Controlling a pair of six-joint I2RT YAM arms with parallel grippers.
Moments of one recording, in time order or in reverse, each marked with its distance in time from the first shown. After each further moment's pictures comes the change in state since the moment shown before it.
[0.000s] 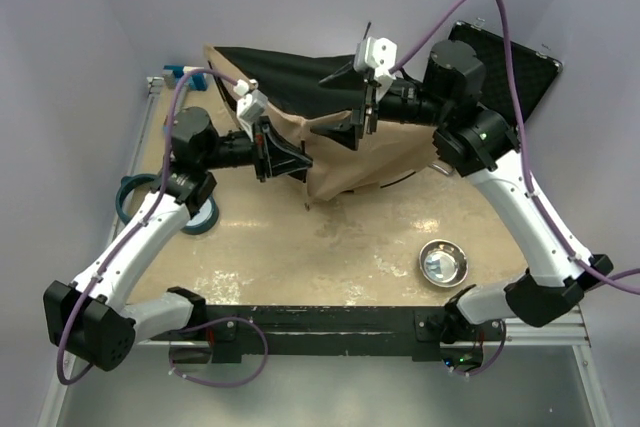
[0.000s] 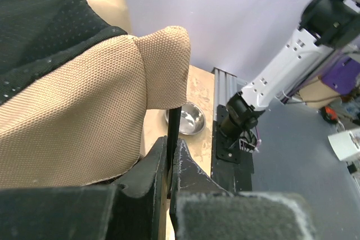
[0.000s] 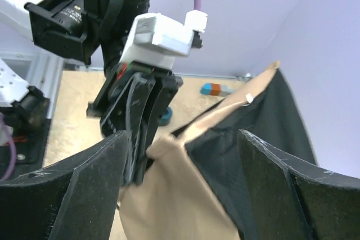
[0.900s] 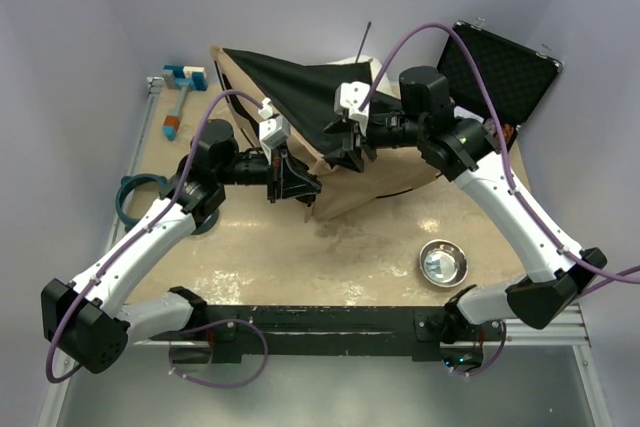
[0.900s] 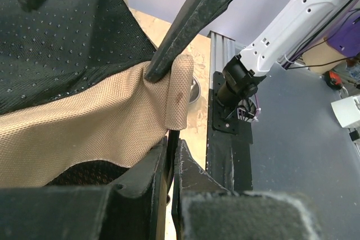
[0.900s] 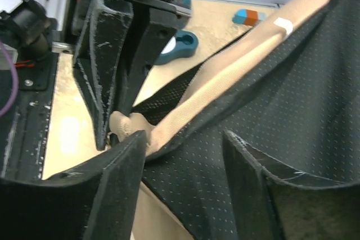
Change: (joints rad) left arm -0.146 -0.020 -0.035 -0.200 -0.075 0.211; right arm -0.002 -0.002 -0.182 -0.203 -0.021 -0.206
